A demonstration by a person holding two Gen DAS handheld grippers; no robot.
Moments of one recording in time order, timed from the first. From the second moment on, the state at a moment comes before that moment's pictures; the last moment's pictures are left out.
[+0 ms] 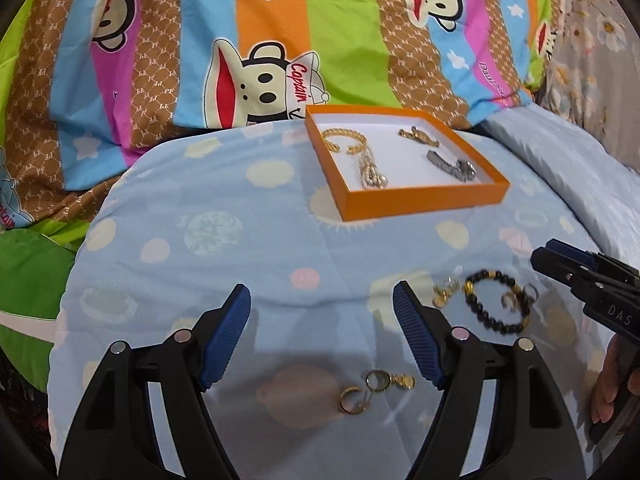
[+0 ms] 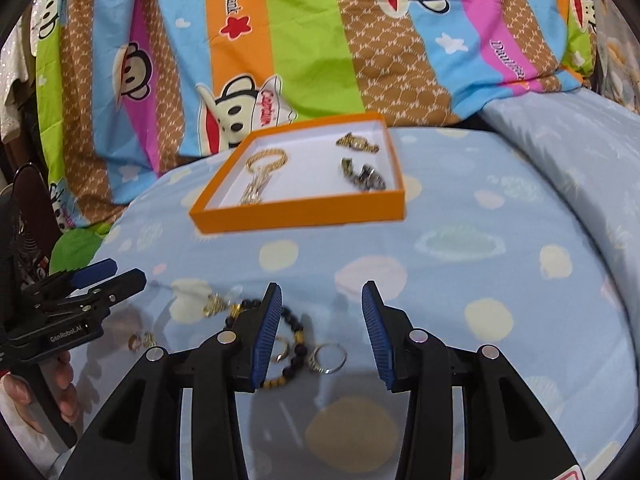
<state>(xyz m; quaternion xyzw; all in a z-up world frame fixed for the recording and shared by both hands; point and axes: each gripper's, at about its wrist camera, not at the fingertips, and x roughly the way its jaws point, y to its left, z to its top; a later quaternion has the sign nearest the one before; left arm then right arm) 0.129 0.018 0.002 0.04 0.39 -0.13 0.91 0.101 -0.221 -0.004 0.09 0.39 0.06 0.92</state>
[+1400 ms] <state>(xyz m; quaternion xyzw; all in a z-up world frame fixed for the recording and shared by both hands) 0.110 0.029 -0.012 0.04 0.42 -0.14 0.90 0.096 -0.198 -0.011 0.06 0.40 0.04 0.91</state>
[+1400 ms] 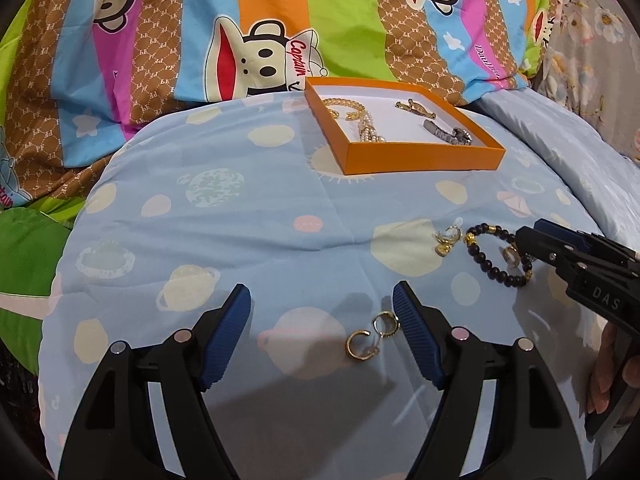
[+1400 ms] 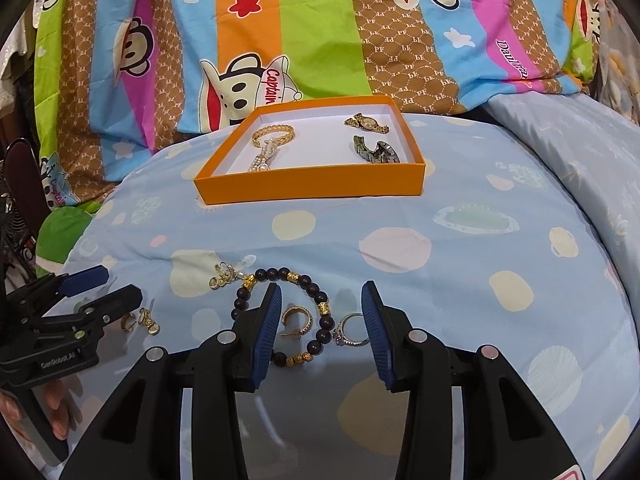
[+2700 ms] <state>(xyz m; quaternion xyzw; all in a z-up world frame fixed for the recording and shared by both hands) 0.087 0.019 -0.020 0.09 0.43 -0.19 0.88 0.079 -0.203 -0.005 0.07 0.40 0.04 0.91</state>
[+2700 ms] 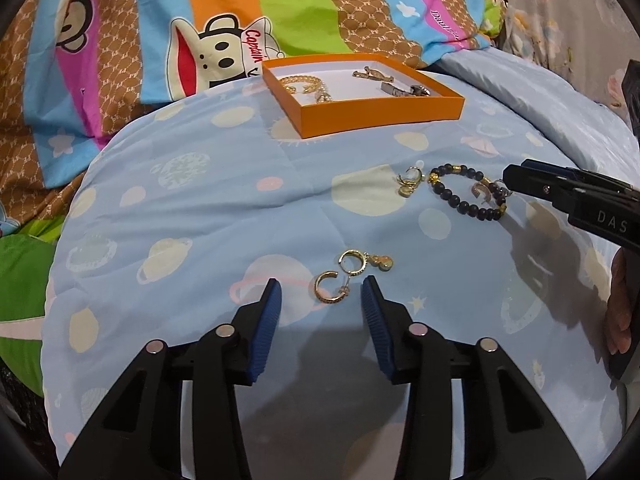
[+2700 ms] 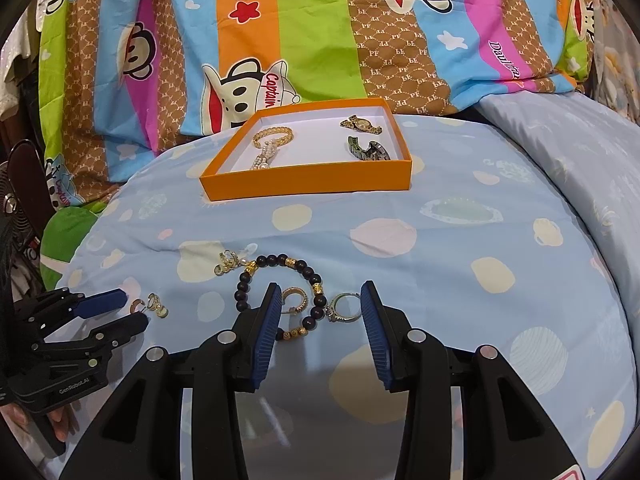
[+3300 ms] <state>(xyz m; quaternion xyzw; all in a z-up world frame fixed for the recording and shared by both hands) 0.095 0.036 -0.013 0.07 0.42 -0.18 0.89 0.078 -0.212 -0.004 0.07 0.39 0.02 0.92</state>
